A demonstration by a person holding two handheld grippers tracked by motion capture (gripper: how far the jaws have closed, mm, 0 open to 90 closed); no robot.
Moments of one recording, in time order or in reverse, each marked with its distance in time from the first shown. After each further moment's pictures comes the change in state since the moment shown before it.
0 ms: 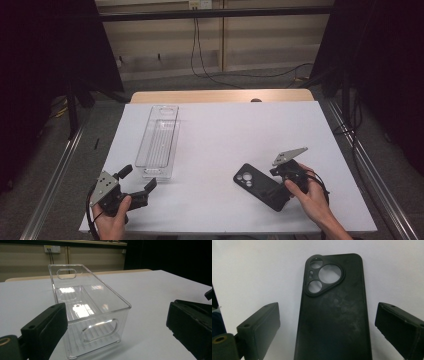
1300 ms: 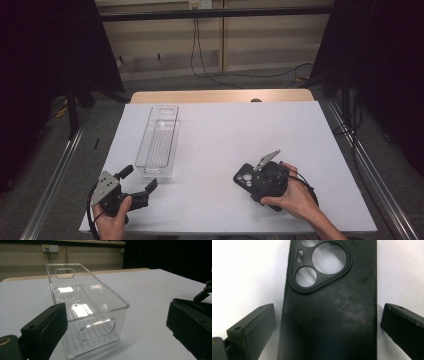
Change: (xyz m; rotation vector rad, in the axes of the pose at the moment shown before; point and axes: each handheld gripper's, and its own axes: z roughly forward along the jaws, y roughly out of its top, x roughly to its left) left arm -0.001 0.000 0.000 0.004 -0.009 0.006; right arm 0.011 0.014 0.037 0.230 -0.129 -0.091
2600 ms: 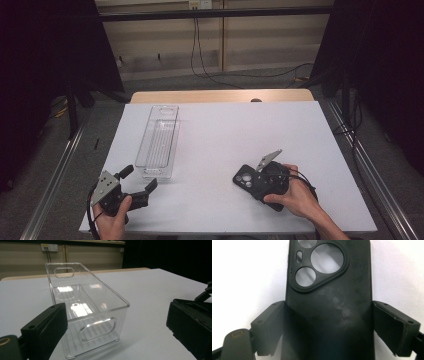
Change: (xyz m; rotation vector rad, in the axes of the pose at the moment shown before) left arm 0.002 -0.001 0.001 0.010 -0.007 -0.002; right arm 0.001 0.000 -0.006 -0.014 0.008 -0.022
